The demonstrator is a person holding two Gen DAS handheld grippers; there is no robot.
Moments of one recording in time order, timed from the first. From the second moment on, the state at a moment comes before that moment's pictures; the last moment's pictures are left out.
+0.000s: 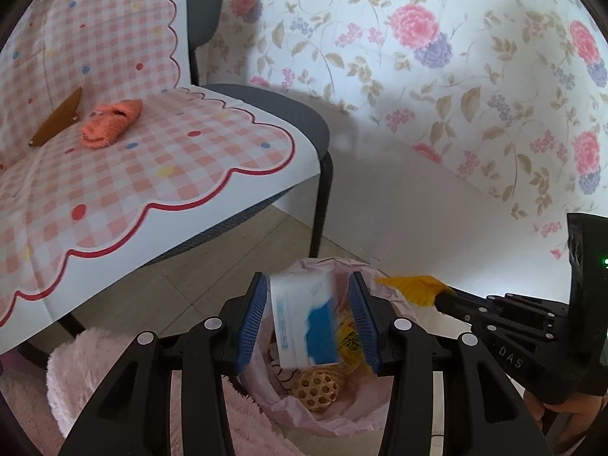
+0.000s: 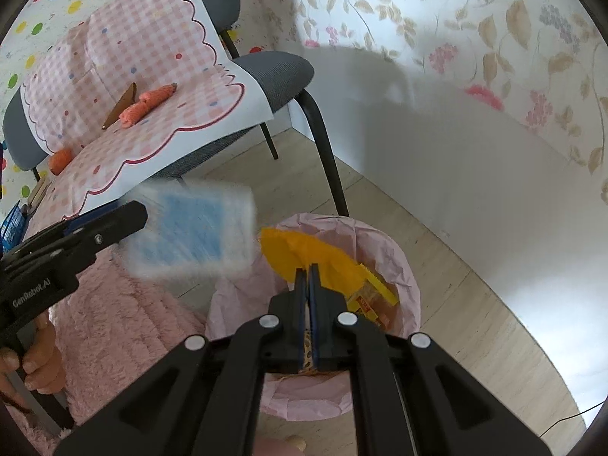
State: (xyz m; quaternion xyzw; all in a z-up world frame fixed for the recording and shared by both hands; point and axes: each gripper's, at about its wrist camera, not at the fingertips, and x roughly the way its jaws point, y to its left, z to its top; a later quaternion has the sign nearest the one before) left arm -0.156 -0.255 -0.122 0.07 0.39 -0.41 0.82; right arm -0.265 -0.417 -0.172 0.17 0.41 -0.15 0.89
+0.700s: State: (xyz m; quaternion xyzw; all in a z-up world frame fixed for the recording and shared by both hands) left arm -0.141 -0.182 -0.072 0.04 0.35 -0.34 0.87; right arm -0.267 -0.399 -0.093 0.14 0.32 -0.15 0.93
